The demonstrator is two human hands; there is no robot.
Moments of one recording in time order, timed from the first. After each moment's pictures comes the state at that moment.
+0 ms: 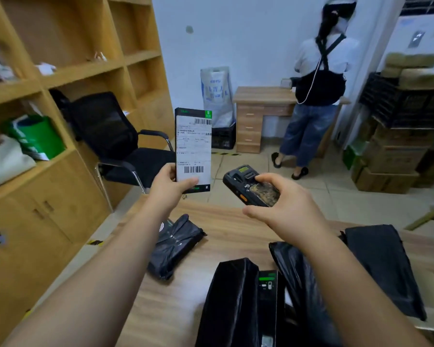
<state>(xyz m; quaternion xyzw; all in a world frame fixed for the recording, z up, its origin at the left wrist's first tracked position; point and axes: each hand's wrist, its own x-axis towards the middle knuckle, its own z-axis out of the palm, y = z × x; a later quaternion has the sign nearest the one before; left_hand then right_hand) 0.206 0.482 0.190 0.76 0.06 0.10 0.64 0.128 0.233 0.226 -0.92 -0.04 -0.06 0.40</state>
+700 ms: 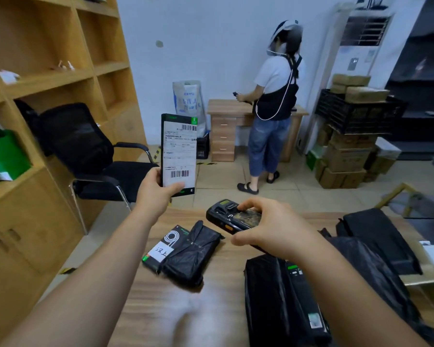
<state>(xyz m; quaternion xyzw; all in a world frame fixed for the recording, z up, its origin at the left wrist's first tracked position) 0.200 0.633 0.200 0.79 0.00 0.11 0.60 0.066 0.403 0.254 -0.95 0.01 0.04 0.31</state>
